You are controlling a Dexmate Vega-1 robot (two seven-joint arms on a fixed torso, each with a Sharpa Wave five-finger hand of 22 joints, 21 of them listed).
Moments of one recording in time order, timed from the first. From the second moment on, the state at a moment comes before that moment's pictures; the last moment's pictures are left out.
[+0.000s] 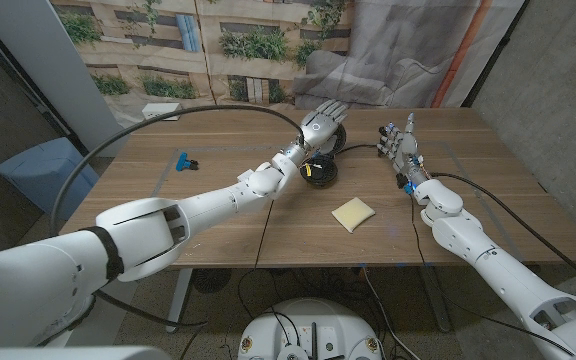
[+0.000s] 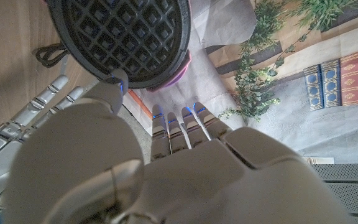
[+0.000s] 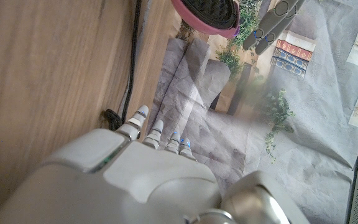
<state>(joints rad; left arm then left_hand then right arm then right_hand) 0.25 0.31 1.24 -1.04 0.99 0.22 0.71 0.89 0.06 0.58 -0.18 0.19 0.38 0.00 0.19 0.17 0.20 -0.07 0.19 0.17 0.18 -0.04 0.18 0.16 0.16 -0.04 0.19 0.16 -0.84 -0.51 -0.37 -1.30 0.65 0.29 0.03 -0.03 0.06 -0.28 0.19 0.33 -0.15 -0.09 0.22 0.32 -0.13 -0.13 0.22 0.40 -0.11 -0.03 0.25 0.55 0.05 0.09 0.25 0.20</state>
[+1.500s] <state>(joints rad) 0.48 0.57 0.94 -1.50 0.87 0.19 0.49 0.86 0.07 0.53 -0.16 0.19 0.35 0.01 0.18 0.17 0.19 -0.06 0.19 0.17 0.17 -0.03 0.17 0.16 0.16 -0.04 0.18 0.16 -0.84 -0.51 -0.37 -1.30 0.65 0.29 0.03 -0.03 0.06 -0.28 0.19 0.33 -0.15 -0.09 0.22 0.32 -0.13 -0.13 0.22 0.40 -0.11 -0.03 0.25 0.55 0.05 0.09 0.25 0.20</state>
